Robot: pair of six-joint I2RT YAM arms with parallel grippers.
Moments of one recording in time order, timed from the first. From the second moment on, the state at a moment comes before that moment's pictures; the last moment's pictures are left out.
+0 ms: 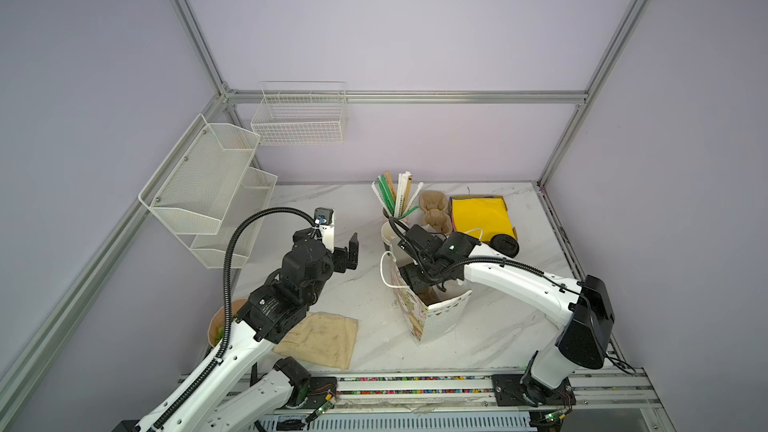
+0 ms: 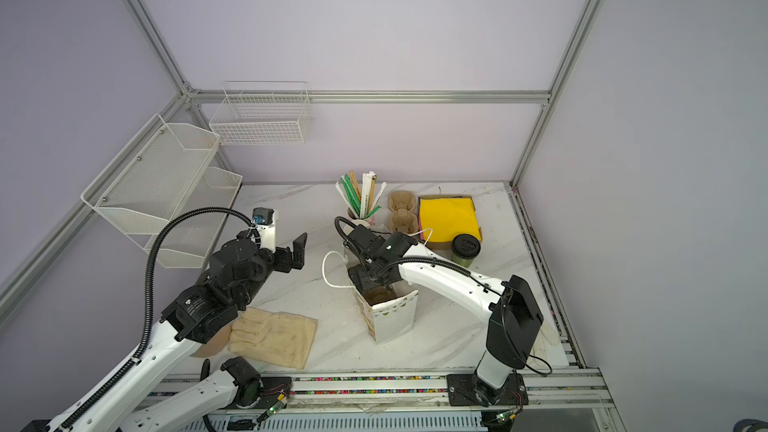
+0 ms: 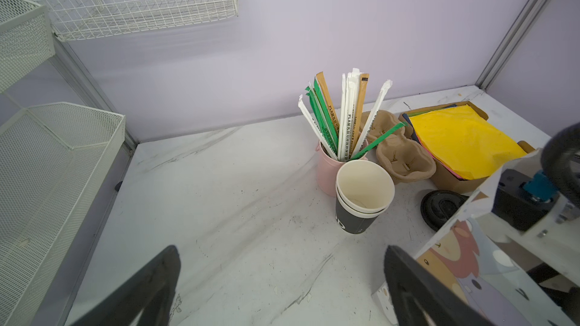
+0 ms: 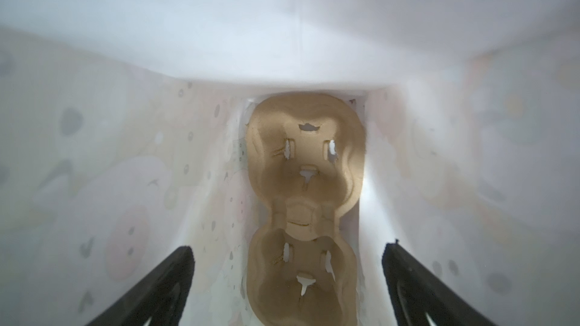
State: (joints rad) left arm -0.61 0.83 0.97 -0.47 -0.46 -0.10; right arm 0.95 1.65 1.47 -1.01 0.10 0.55
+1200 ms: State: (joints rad) left arm -0.61 0.82 0.97 -0.47 -0.34 -0.14; right arm 0.95 1.51 1.70 -1.00 0.25 0.45
